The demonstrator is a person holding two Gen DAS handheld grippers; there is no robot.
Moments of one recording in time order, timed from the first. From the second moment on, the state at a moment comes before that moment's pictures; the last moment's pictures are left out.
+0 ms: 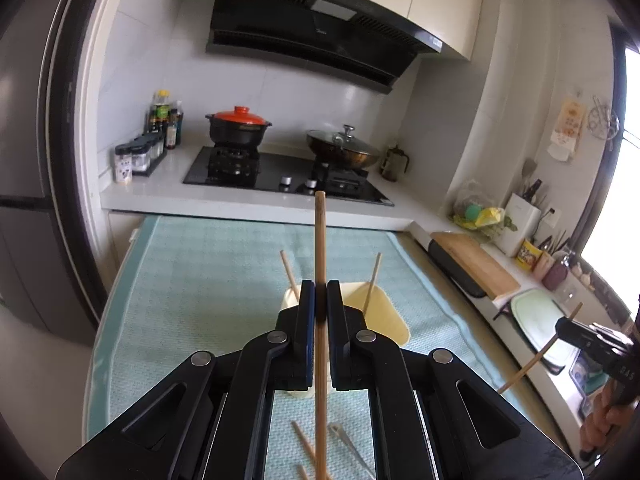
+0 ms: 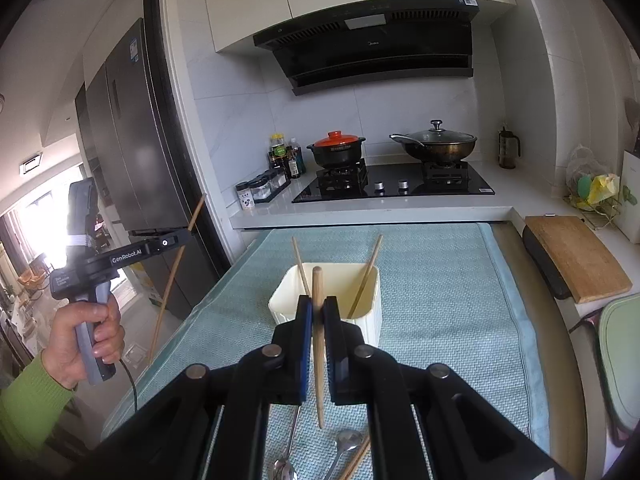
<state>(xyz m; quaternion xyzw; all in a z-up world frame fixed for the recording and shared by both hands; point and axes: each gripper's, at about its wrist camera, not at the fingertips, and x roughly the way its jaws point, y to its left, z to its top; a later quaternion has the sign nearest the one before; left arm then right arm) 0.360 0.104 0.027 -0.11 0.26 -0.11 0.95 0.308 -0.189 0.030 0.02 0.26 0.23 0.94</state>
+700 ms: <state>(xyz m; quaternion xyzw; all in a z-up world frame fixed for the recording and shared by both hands) 0.512 0.060 0.002 -0.16 0.22 -0.05 0.96 0.480 -0.142 0.031 0.02 0.26 0.25 0.93</state>
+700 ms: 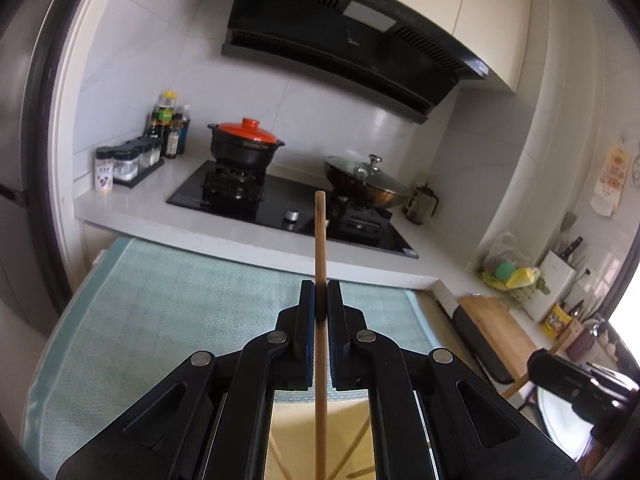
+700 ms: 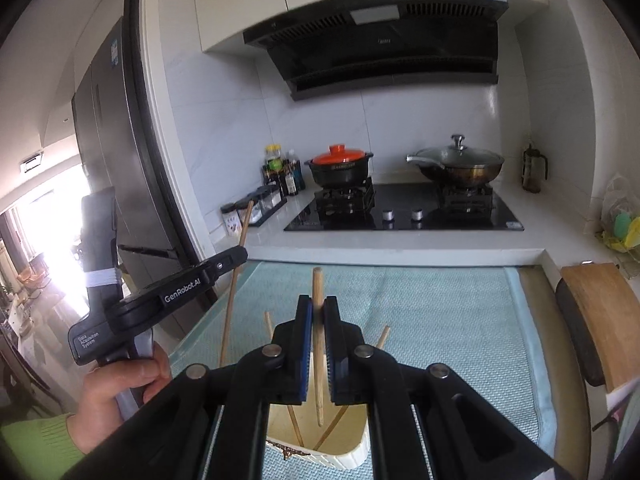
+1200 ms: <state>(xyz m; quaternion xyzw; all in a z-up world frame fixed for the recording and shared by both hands) 0.535 0.058 -0.051 -0.17 0.27 0.00 0.95 0.545 -0.128 -0.035 0.04 0.36 0.25 0.90</state>
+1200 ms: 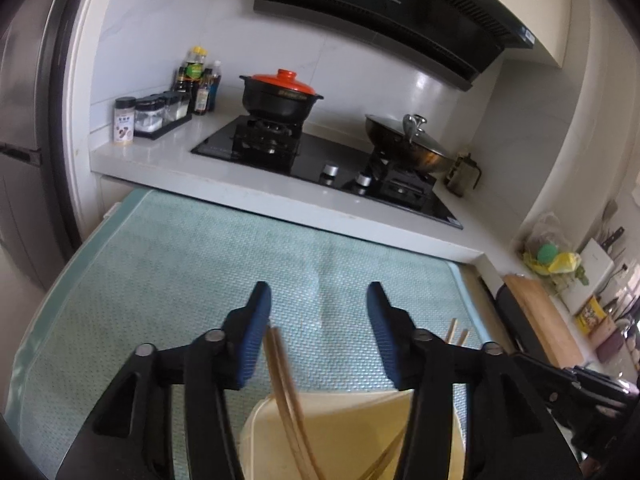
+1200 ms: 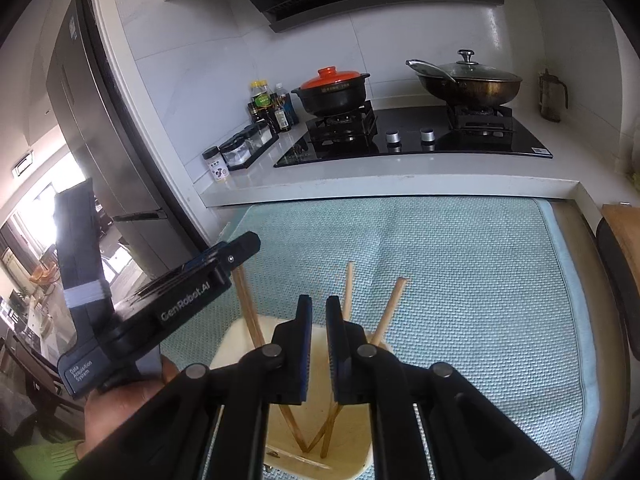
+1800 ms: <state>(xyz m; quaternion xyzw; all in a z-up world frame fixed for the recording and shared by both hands) 0.274 0.109 -0.011 -0.04 0.28 0.01 0.96 0.318 -0.207 0.000 -0.06 0.22 0.17 0.96</state>
